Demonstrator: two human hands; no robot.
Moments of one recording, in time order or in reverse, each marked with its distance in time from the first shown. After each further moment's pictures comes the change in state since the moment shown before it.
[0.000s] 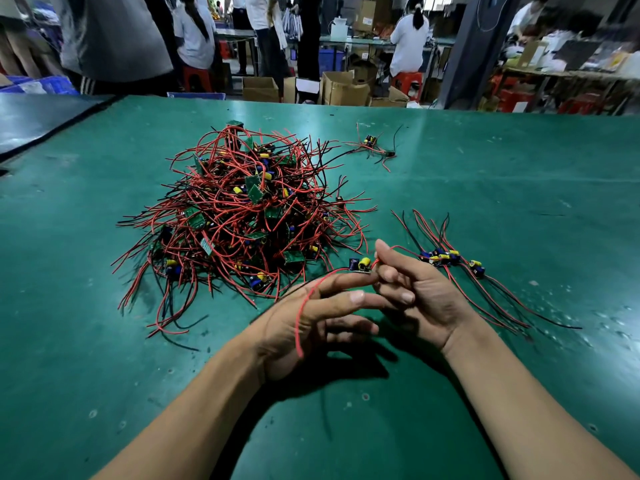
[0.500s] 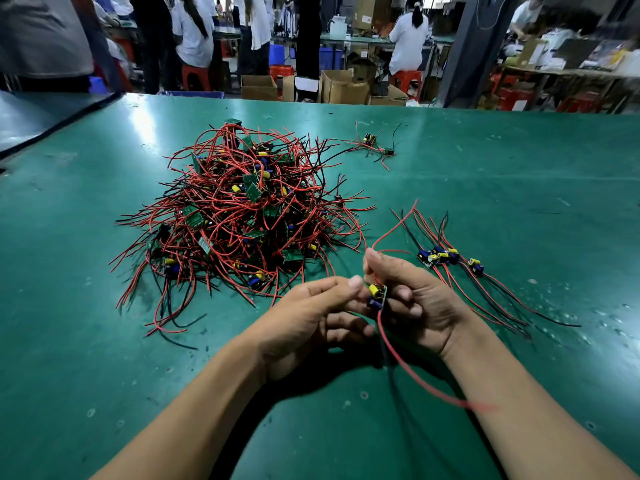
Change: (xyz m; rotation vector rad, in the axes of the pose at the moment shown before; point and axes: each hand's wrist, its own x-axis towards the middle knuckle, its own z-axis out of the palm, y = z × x) left_hand 0.003 -0.001 0.008 0.012 0.101 -0.002; right_hand -0.008 0.003 0.005 -0.040 -0.115 0.059
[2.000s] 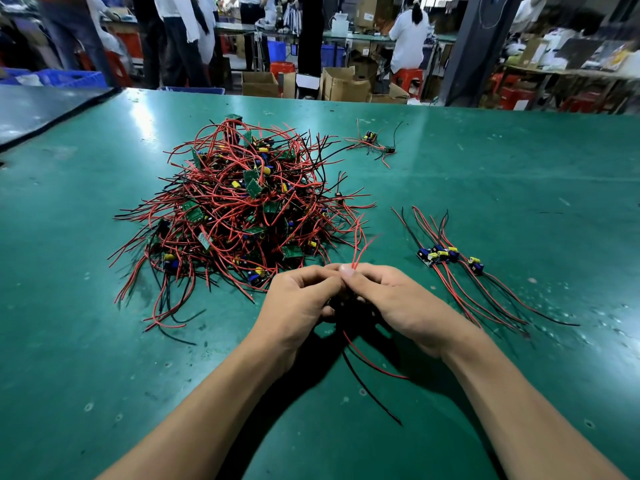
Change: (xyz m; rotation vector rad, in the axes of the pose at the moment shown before) left_hand 0.010 -0.007 0.002 0.170 0.387 0.250; right_hand 0.008 0.017 0.000 -0.740 0.089 -0.118
